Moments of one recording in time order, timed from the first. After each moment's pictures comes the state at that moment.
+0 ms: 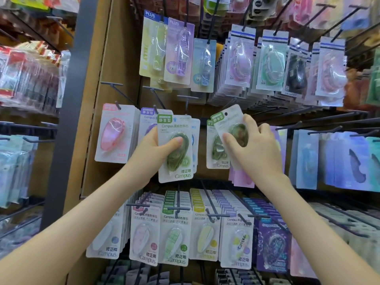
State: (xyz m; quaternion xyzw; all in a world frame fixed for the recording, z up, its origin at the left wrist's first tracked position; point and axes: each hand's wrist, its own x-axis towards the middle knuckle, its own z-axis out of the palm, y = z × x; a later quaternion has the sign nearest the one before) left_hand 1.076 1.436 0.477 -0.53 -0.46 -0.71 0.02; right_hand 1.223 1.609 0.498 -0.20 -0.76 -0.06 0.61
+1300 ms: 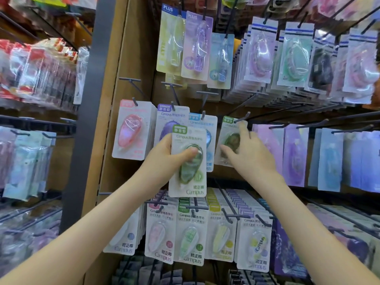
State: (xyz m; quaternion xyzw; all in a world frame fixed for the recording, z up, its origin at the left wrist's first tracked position) left_hand 1.071 1.422 0.460 -0.51 -0.51 -0.69 0.00; right_hand 1.179 1.597 0.492 -0.24 -0.83 -0.04 0.50
